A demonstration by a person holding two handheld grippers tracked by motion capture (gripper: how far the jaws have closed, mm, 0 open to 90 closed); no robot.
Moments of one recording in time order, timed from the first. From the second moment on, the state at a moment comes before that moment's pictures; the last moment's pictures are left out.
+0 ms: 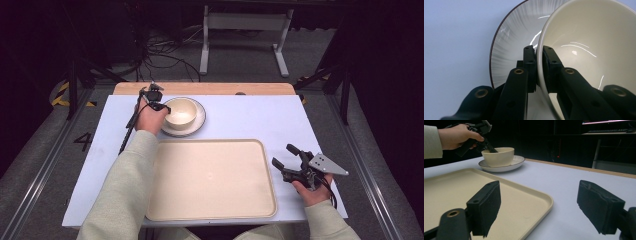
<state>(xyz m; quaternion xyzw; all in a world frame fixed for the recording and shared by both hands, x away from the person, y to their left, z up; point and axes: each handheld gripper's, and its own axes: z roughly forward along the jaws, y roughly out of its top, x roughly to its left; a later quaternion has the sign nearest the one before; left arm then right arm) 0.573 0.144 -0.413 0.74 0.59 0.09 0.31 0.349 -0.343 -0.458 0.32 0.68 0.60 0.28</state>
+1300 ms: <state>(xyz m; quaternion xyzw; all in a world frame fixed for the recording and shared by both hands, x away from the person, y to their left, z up) 0.553 0.157 -0.349 0.74 0.57 0.11 0.35 0.349 -0.343 -0.458 0.32 0.68 0.60 0.28</state>
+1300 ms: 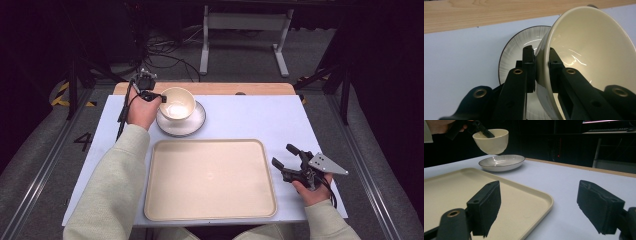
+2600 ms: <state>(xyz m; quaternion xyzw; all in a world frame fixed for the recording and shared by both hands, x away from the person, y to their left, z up) 0.501 0.148 -0.288 0.81 0.46 0.07 0.36 0.350 -0.342 -0.458 0.32 0.68 0.60 0.28</state>
